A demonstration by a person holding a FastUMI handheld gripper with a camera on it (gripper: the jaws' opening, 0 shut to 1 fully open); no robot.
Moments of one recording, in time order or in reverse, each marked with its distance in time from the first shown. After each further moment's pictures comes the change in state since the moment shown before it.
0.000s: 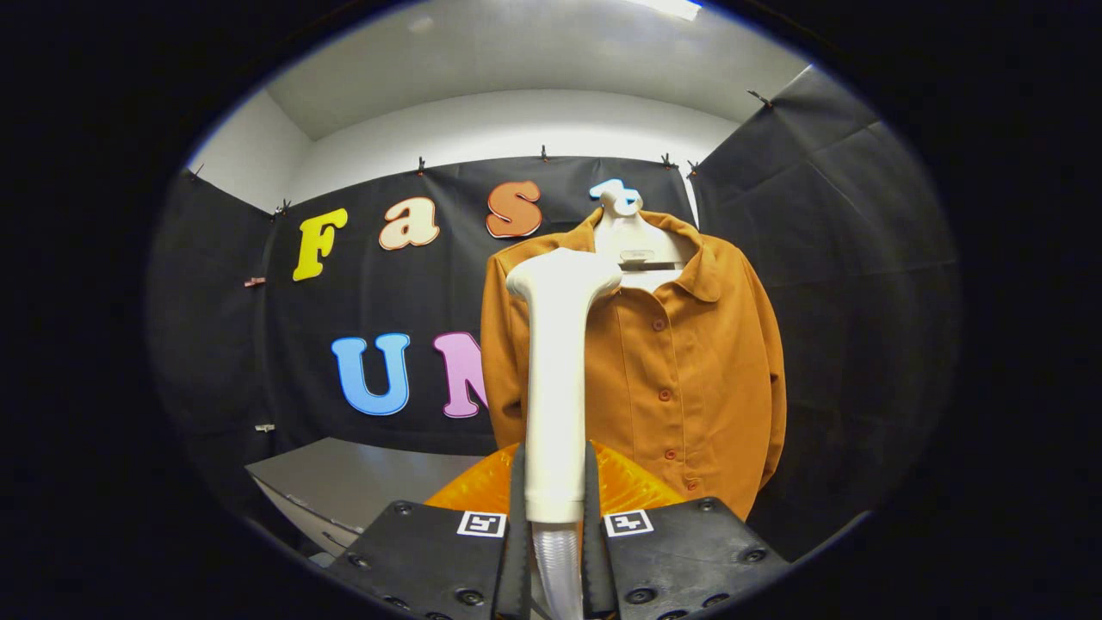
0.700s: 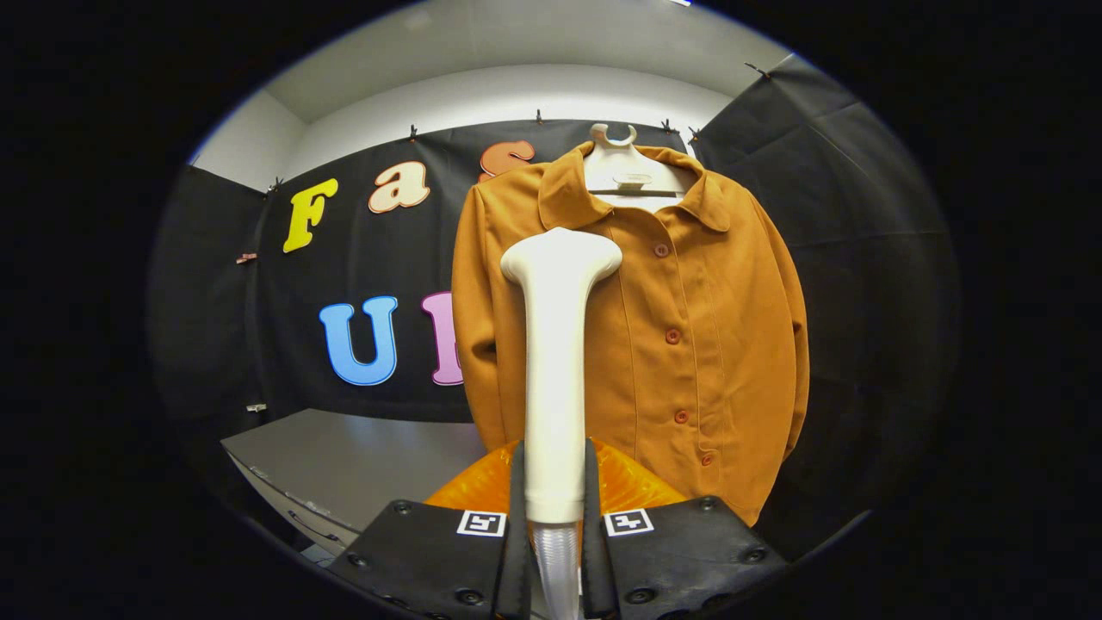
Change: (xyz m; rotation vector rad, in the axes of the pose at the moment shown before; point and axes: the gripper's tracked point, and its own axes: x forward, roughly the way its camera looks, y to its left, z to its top) arm 0.036 -0.019 -0.074 0.013 0.103 -0.001
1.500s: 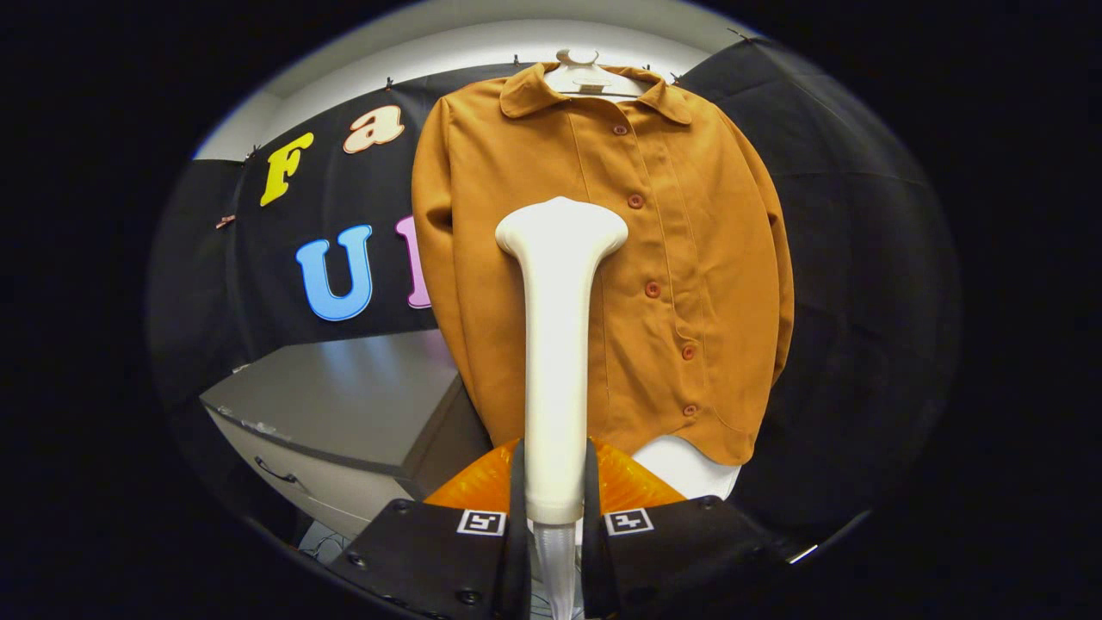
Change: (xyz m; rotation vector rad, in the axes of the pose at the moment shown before) arm -0.027 -0.033 -0.118 0.005 0.243 -0.066
